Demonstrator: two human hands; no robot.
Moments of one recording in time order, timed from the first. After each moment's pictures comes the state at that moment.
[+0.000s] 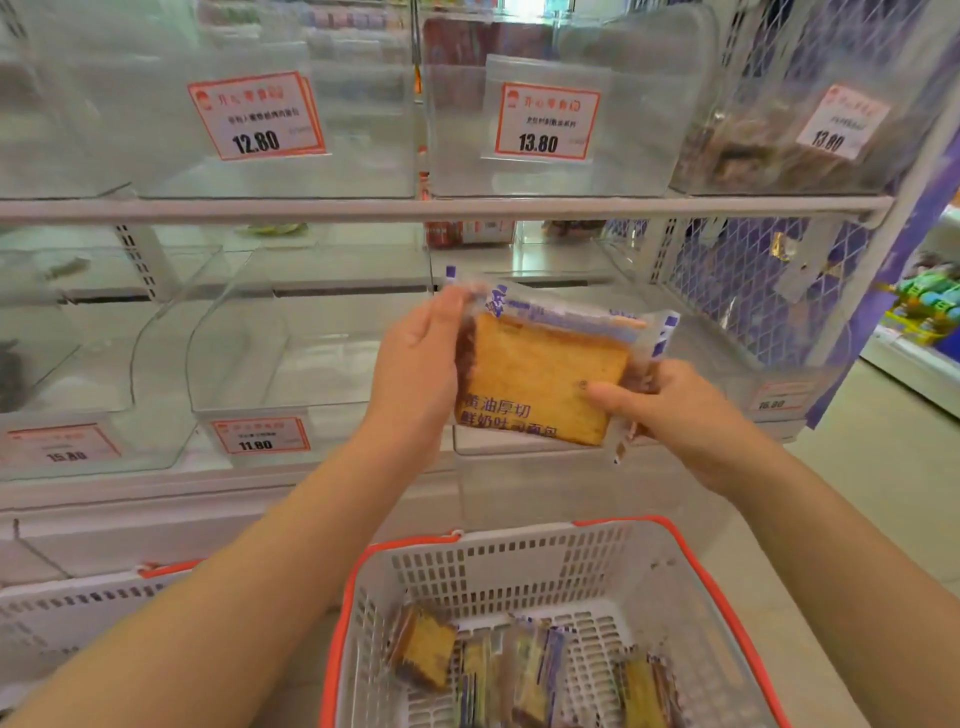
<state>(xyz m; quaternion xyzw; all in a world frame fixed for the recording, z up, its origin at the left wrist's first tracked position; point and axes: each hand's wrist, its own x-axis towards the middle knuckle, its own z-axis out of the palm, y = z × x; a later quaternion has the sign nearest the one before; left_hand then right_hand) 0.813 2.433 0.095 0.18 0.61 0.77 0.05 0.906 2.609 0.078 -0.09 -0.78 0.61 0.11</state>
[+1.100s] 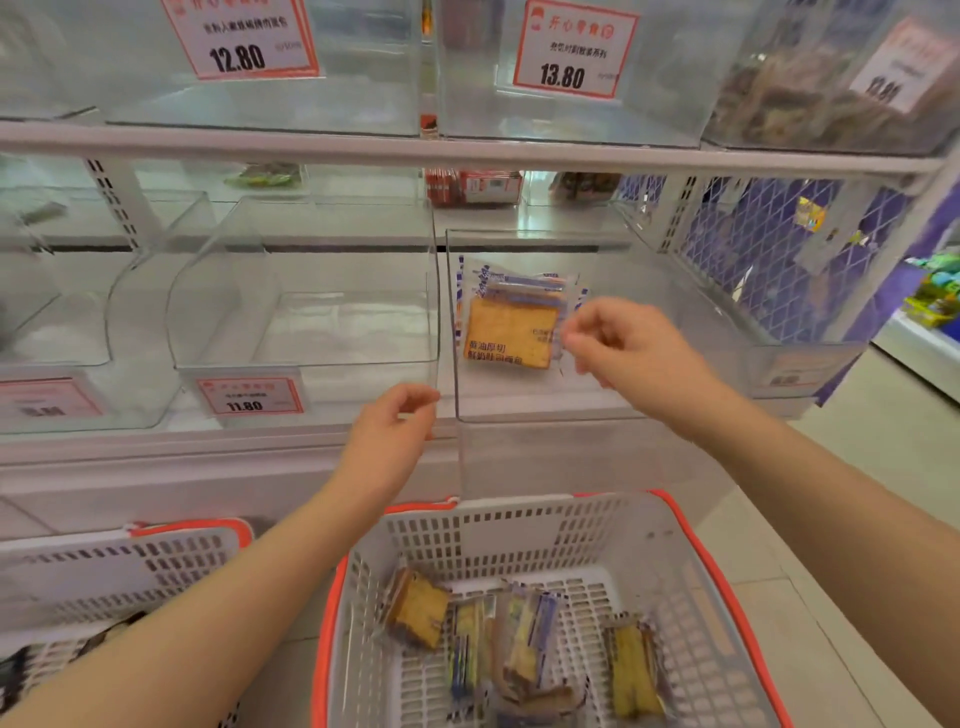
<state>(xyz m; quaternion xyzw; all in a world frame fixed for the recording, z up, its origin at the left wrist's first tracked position) 0.785 2.397 -0.012 0.12 0.80 0.58 0.09 0.856 2.601 0.073 -0.05 -0.88 0.45 0.15</state>
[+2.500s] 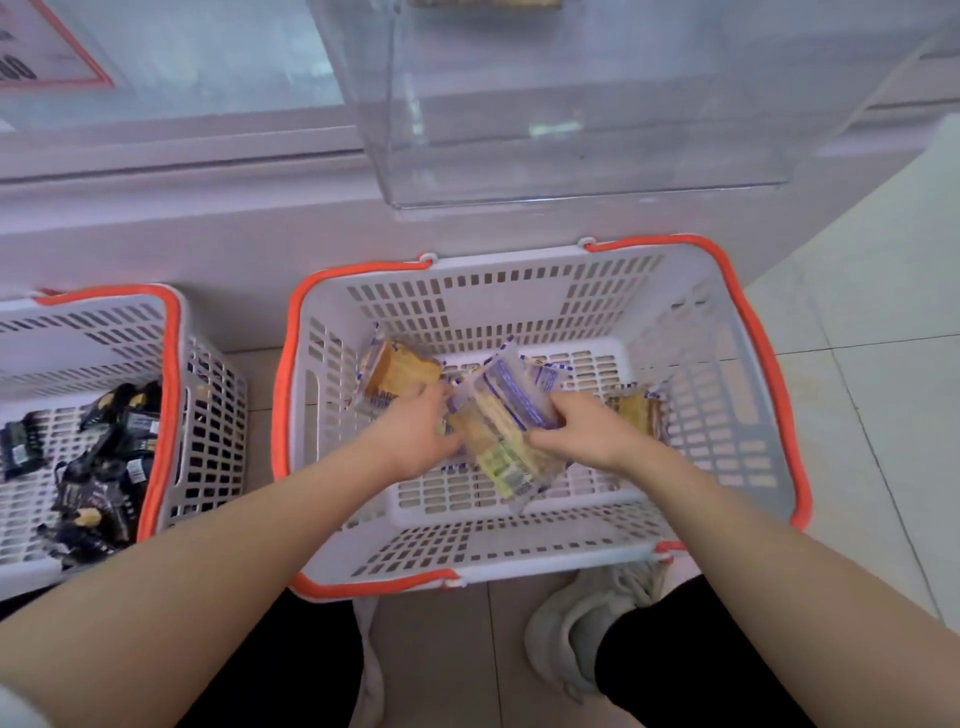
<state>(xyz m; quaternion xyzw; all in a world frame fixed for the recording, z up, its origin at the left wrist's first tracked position) 0.882 2.396 -0.219 0.23 0.88 0.14 0.39 0.964 2.588 -0.239 -0.13 -0.85 0.41 -0.29</state>
